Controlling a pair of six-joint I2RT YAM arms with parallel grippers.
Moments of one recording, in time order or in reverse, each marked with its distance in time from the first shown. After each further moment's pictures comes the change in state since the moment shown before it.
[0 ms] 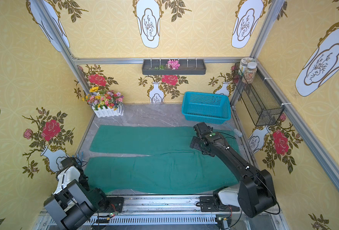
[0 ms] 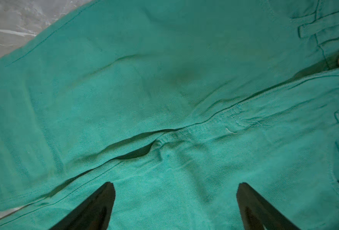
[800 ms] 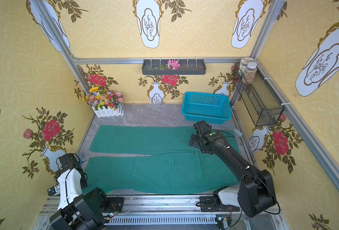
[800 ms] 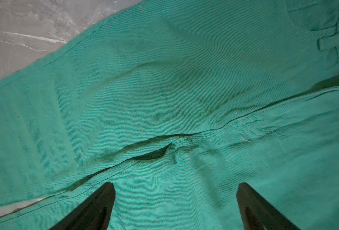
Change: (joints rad) left arm -0.058 -0.176 0.050 -0.077 0.006 -0.032; right arm 0.000 0.001 0.026 0.030 -0.037 -0.027
